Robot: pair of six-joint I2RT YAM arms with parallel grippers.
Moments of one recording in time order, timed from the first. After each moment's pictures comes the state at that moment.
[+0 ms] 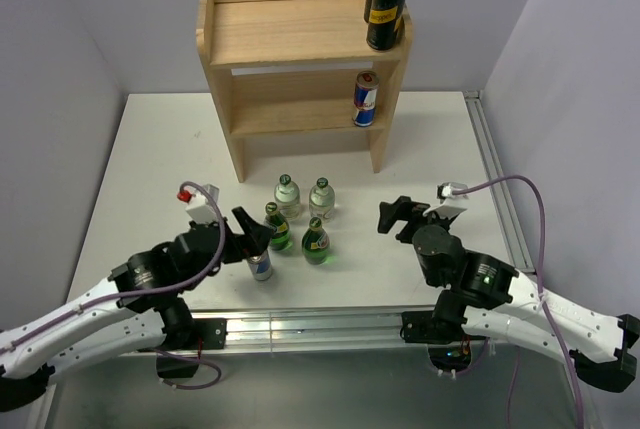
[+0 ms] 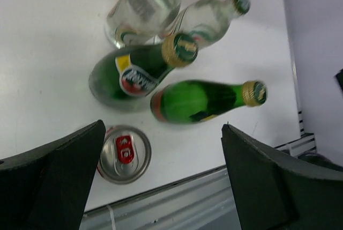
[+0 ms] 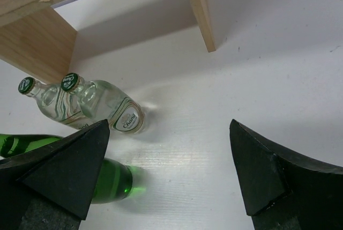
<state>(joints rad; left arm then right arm) -0.98 0.59 0.67 -0.55 -0.45 -0.94 1.05 0.53 0.58 -0.46 0.93 0.69</state>
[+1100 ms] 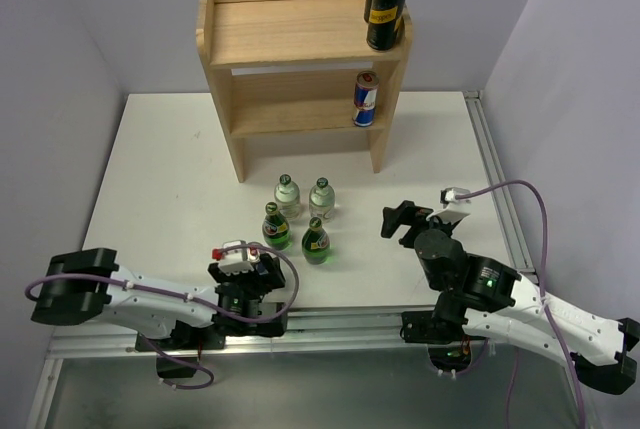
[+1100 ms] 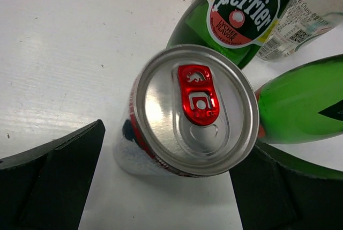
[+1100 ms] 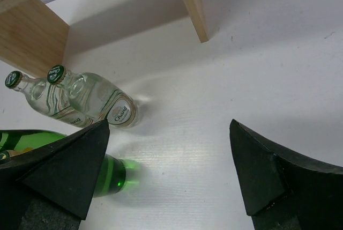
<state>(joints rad) -1.58 1.19 0.46 -0.69 -1.22 -1.79 1.05 0.47 0.55 -0.53 0.93 0.75</state>
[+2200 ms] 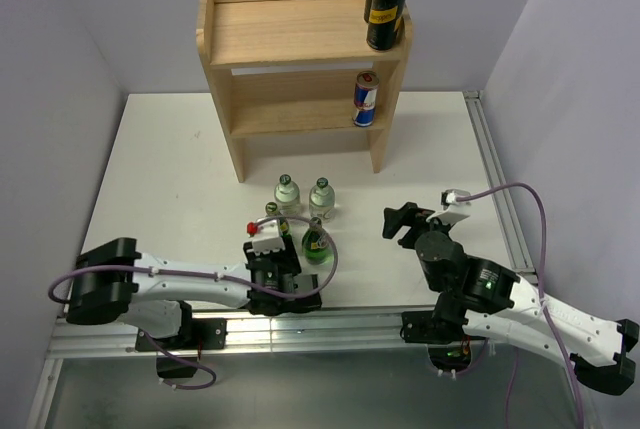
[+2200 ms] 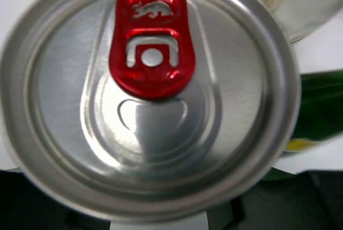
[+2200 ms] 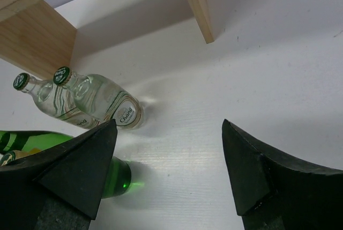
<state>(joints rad) -1.46 1.43 0.78 -0.79 -1.12 -1.62 1.06 0.45 0.52 -0.49 0.92 0.75</state>
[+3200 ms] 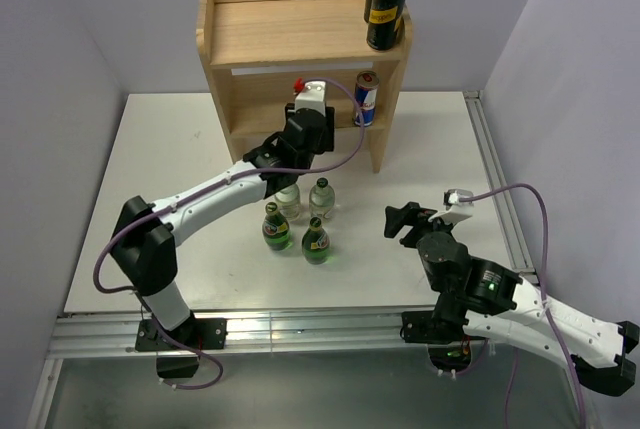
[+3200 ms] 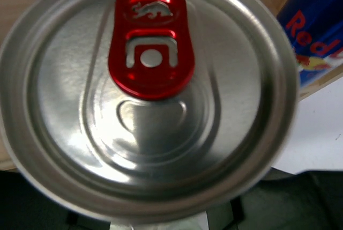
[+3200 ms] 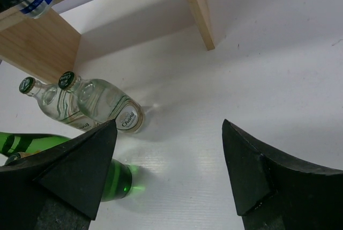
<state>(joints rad) -0.83 1.69 1.43 -0.06 -0.57 -0.31 1.06 0.43 0.51 -0.46 0.93 0.71</state>
